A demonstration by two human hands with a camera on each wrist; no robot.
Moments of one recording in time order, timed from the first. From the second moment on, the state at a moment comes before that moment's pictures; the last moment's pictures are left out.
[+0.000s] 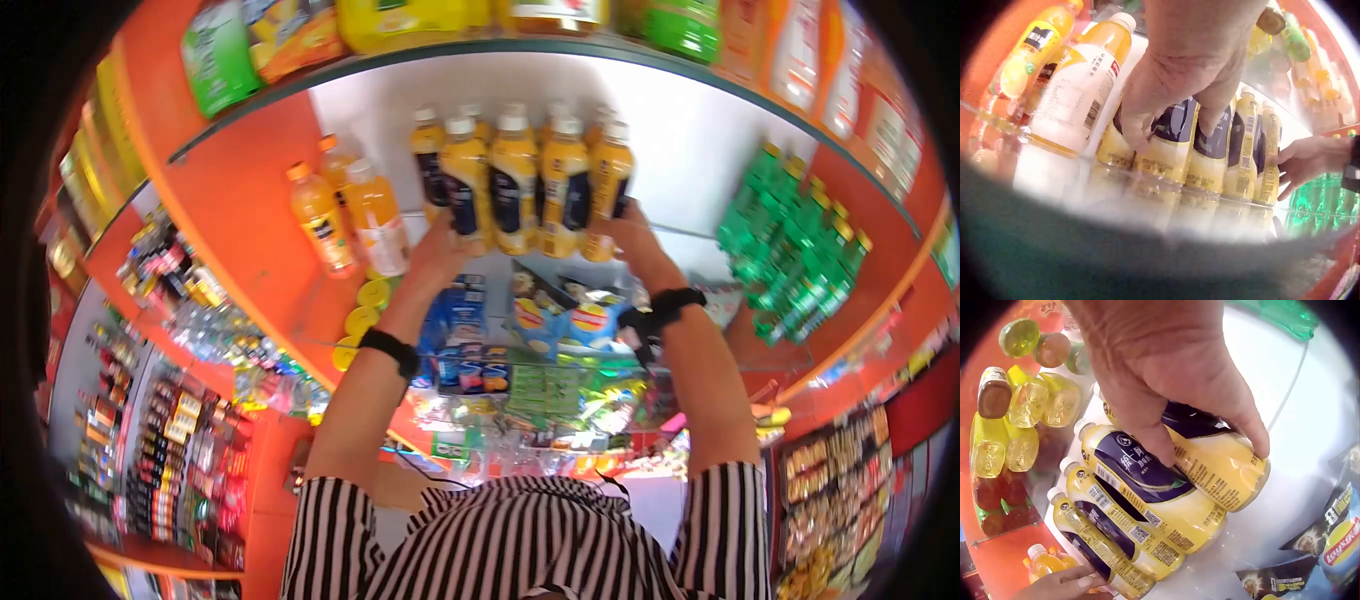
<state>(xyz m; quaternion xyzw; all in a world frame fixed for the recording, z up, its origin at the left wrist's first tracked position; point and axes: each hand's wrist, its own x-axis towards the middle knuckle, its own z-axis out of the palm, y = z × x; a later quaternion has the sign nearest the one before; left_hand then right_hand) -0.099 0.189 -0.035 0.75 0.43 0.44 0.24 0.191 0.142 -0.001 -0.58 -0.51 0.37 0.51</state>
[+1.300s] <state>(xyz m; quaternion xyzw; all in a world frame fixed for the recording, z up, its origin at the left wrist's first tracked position) -0.129 0.152 0.001 0.69 0.56 0.40 0.21 0.192 0.140 0.004 -0.60 -0.55 0.38 0.44</state>
